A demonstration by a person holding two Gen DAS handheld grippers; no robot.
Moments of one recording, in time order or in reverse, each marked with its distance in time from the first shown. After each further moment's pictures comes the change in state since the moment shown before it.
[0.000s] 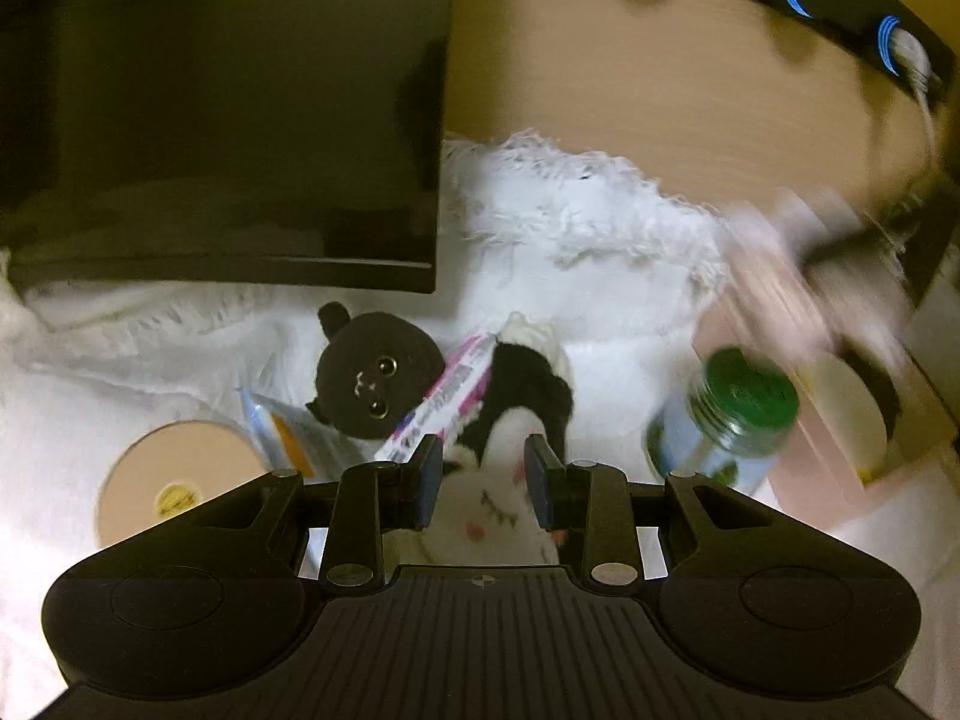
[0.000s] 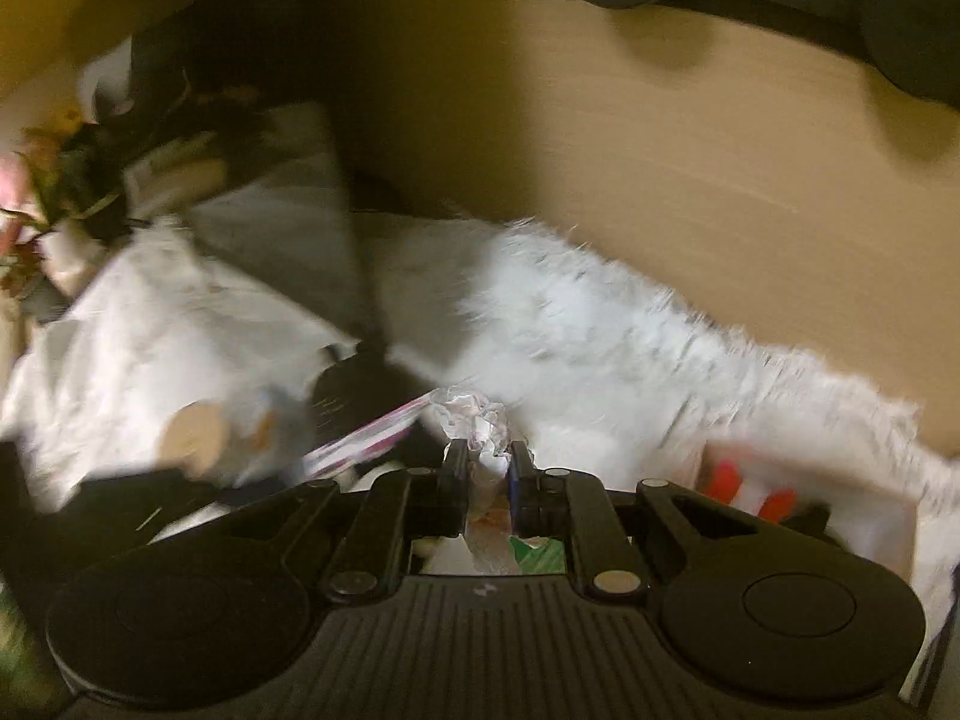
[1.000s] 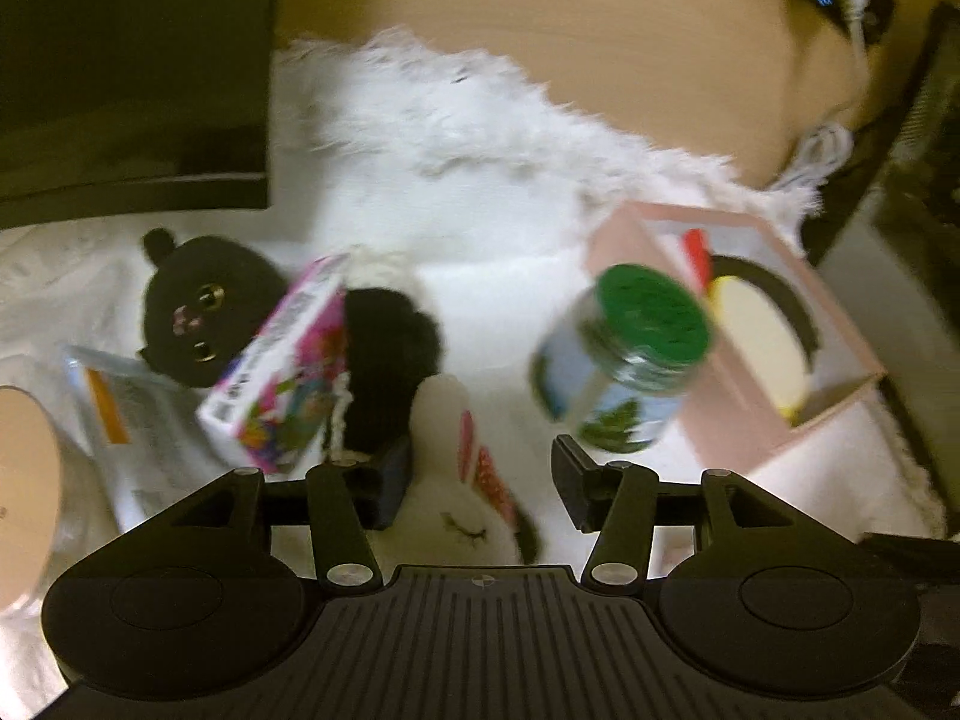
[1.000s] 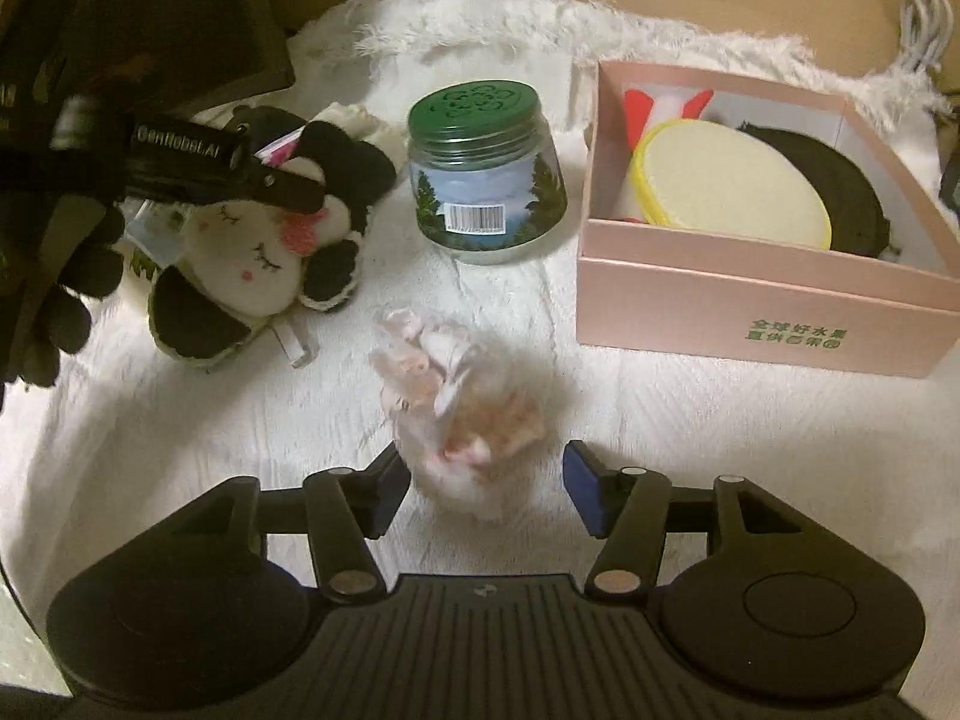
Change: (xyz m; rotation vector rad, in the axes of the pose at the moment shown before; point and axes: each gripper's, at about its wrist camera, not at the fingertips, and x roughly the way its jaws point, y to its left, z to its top) left arm 0.026 -0.031 -0.007 0.048 0.143 -0.228; right arm 0.034 0.008 -0.223 0.177 -0.009 -0.164
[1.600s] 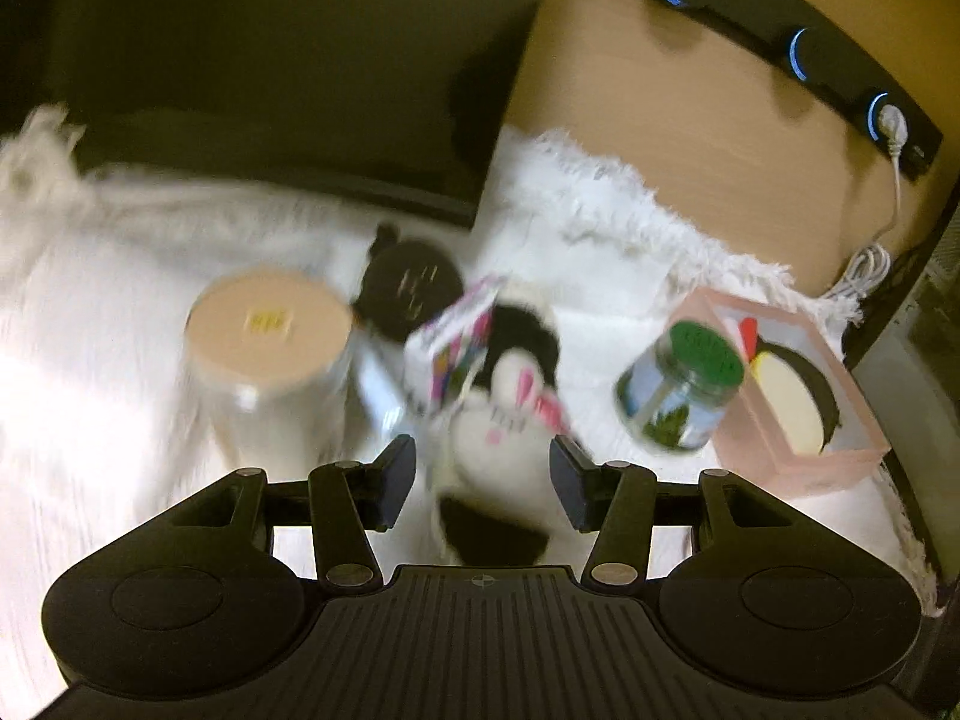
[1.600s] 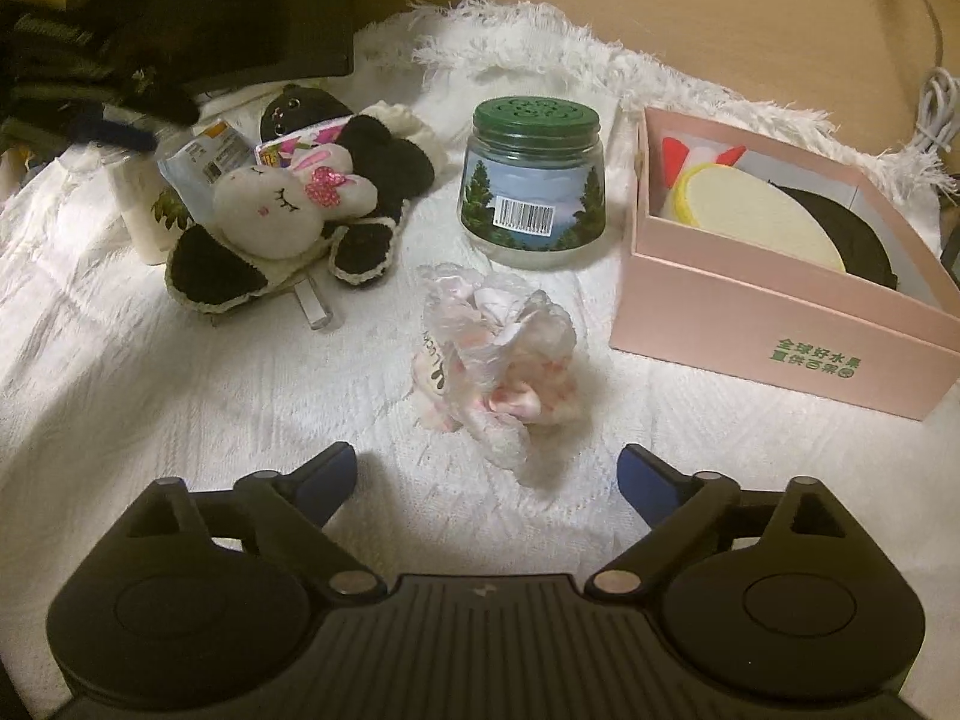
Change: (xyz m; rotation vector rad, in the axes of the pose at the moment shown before) left arm -0.094 0.024 -0.064 -0.222 -0.164 0.177; right arm 0.005 0.023 -0.031 -0.137 -0.126 -0.053
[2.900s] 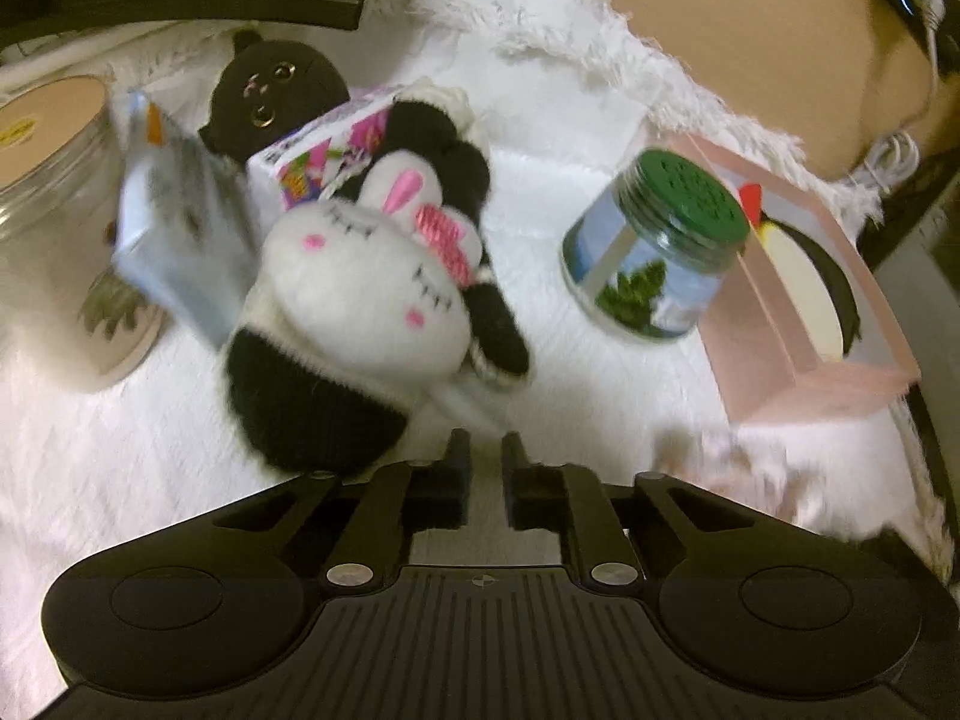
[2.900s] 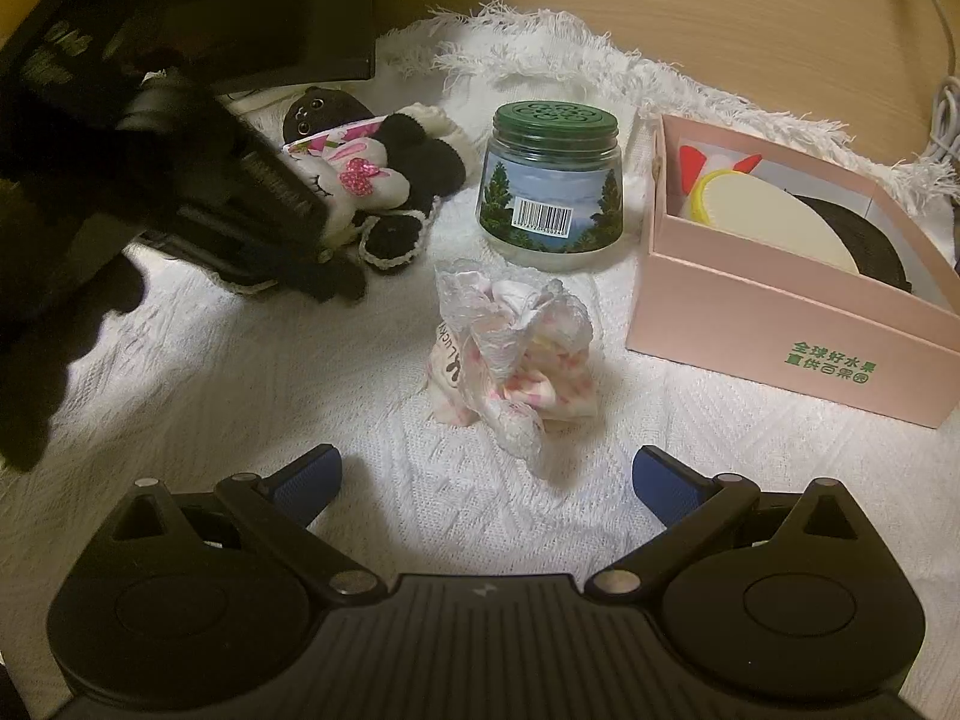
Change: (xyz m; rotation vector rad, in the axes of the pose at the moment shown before) left arm 0.090 -0.056 -0.029 0.008 0.227 -0.028; right arm -0.001 0.002 -0.005 -0.025 -0.013 0.028
